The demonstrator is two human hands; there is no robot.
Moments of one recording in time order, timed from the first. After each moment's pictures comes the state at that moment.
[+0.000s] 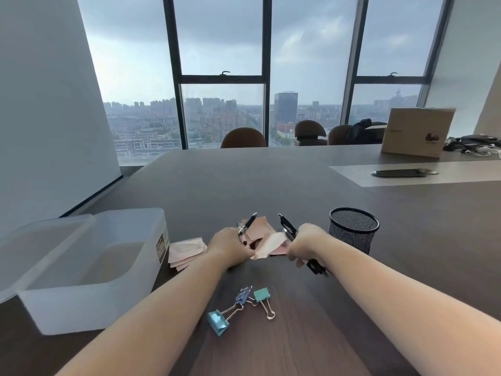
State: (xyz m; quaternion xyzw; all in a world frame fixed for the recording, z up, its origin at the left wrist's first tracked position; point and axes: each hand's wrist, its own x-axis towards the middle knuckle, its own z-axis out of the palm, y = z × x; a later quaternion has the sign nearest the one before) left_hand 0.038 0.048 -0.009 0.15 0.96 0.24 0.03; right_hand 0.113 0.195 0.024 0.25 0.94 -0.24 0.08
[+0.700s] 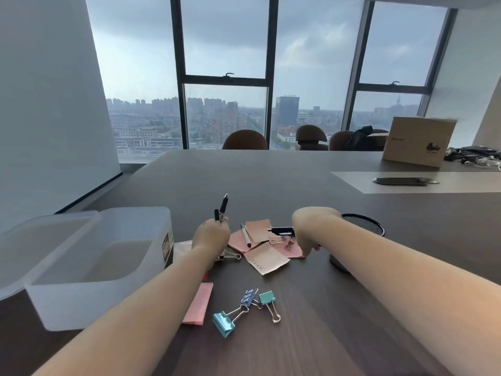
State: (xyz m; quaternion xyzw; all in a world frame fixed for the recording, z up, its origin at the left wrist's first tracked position) left_hand 0.013 0.021 -0.003 0.05 0.91 0.41 -0.03; right_hand 0.103 0.181 0.070 0.20 0.97 0.09 0.14
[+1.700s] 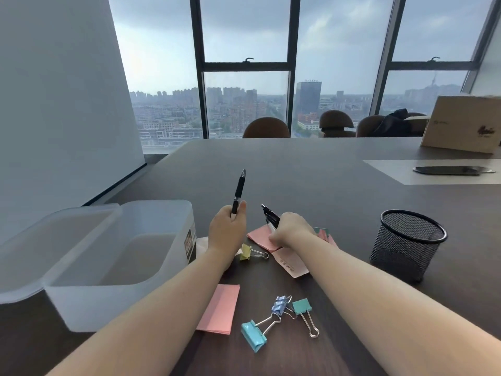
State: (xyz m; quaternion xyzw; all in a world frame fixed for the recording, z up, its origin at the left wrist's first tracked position) left_hand 0.003 0.009 -0.013 0.06 0.82 0.56 -0.12; right_hand 0.000 0.144 -0.018 0.21 0.95 -0.22 -0.01
